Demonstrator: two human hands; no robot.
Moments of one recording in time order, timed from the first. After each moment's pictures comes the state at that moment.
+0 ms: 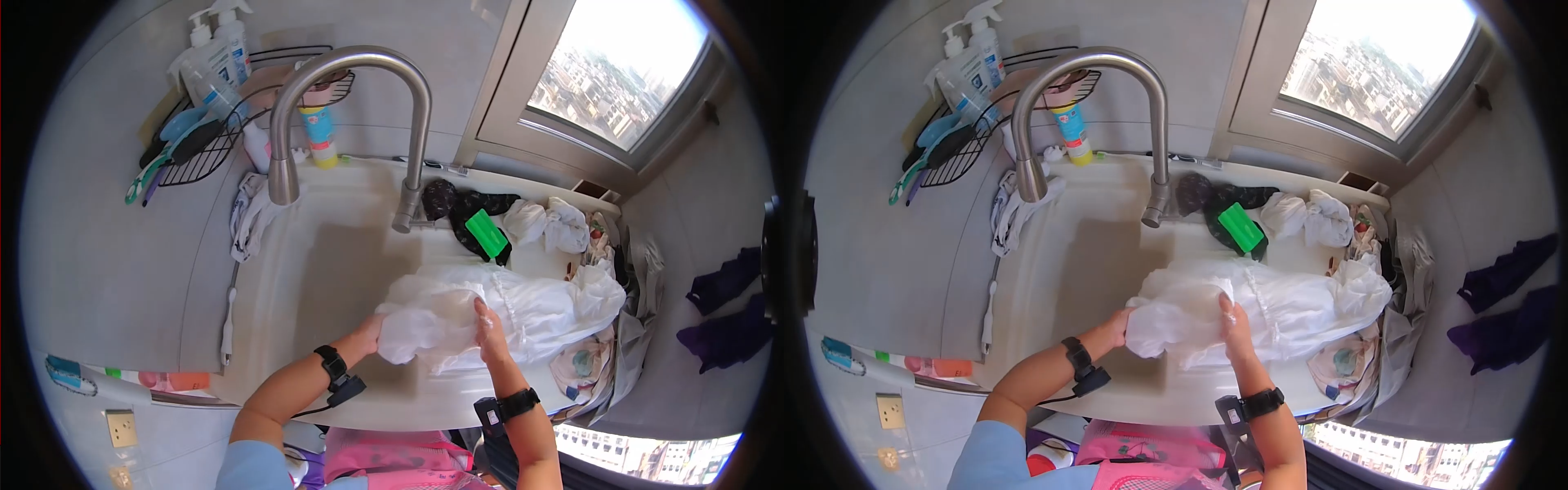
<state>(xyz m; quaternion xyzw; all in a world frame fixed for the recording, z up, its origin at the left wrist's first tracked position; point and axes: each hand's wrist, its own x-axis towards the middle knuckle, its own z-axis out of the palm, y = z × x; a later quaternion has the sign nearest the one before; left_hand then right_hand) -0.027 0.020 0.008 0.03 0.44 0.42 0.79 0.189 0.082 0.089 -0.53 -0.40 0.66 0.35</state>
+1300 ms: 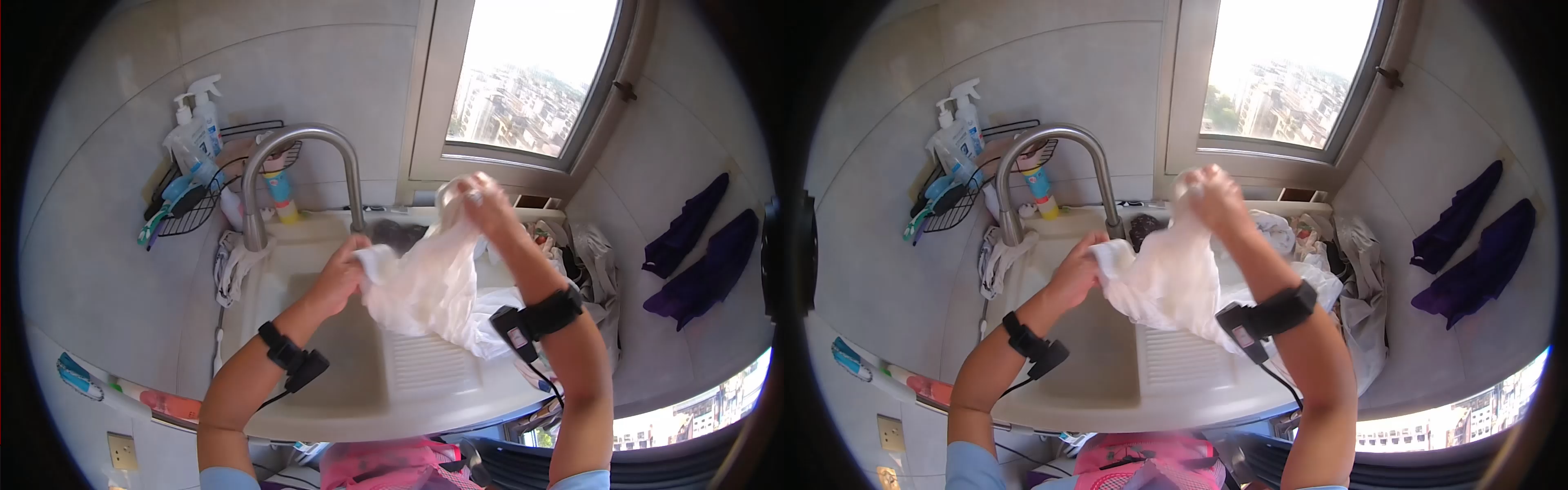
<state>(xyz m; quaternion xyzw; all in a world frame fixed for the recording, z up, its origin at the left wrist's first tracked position) -0.014 0.063 0.240 0.43 0.41 0.55 0.59 0.197 0.188 0.318 -0.42 -0.86 0.01 0.29</state>
